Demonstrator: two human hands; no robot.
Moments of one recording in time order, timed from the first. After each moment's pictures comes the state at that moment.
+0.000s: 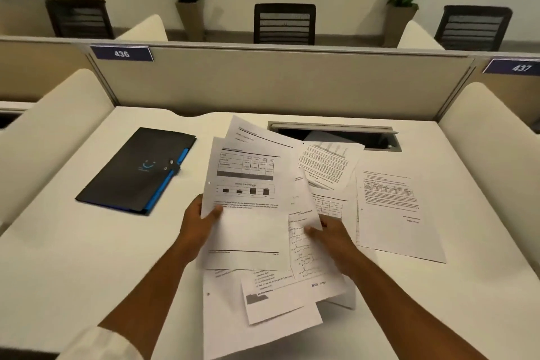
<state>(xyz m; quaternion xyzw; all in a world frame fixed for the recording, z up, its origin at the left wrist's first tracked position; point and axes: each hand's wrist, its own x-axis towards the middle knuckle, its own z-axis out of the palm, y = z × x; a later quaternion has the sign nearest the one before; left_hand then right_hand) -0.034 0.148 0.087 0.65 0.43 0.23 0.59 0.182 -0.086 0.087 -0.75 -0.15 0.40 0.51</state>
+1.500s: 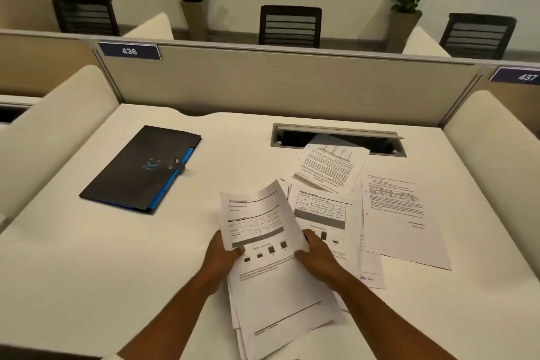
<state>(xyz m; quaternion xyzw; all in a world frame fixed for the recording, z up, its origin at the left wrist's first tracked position) -0.043 0.087 0.060 0.57 0.45 0.16 0.67 0.143 -0.070 0.054 -0.81 -0.26 0.40 0.34</state>
